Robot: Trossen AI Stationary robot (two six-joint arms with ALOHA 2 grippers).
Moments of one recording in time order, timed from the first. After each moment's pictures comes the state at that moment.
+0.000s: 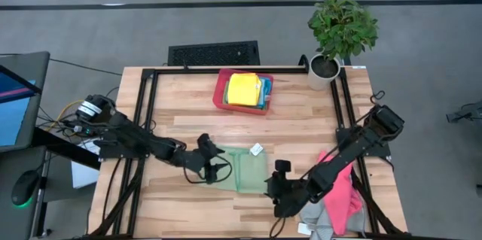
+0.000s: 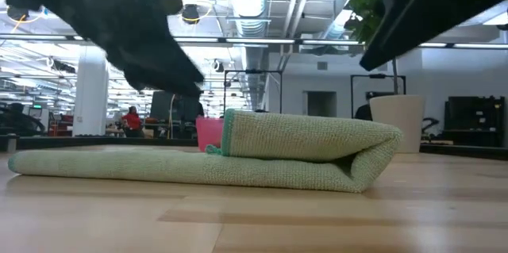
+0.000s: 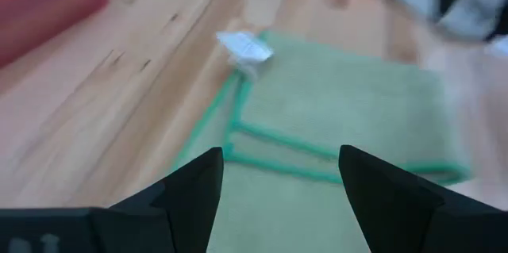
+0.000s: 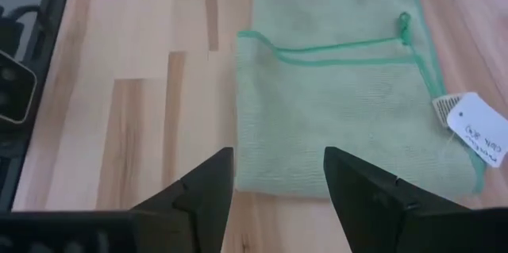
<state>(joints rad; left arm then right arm) -0.39 1.53 0.63 0.26 -0.47 -0.51 0.69 1.75 1.10 -0.35 0.50 0.53</state>
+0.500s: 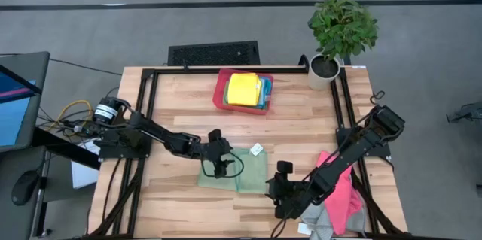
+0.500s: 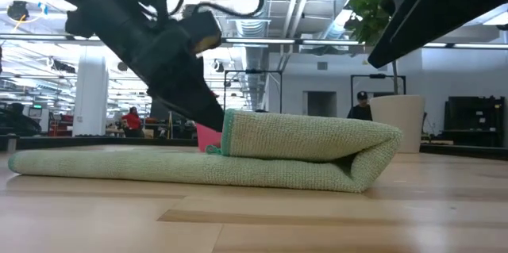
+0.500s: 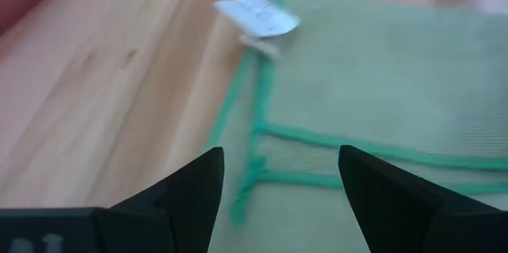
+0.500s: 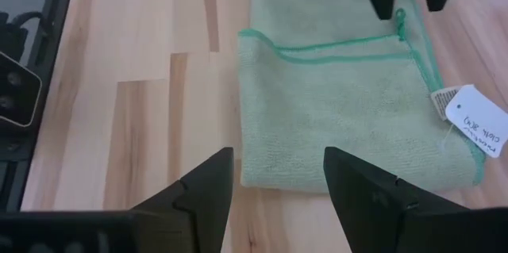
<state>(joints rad) -0.24 1.70 0.72 0.24 -0.28 -0.33 0.71 1.75 1.10 -0.36 0.53 0.58</state>
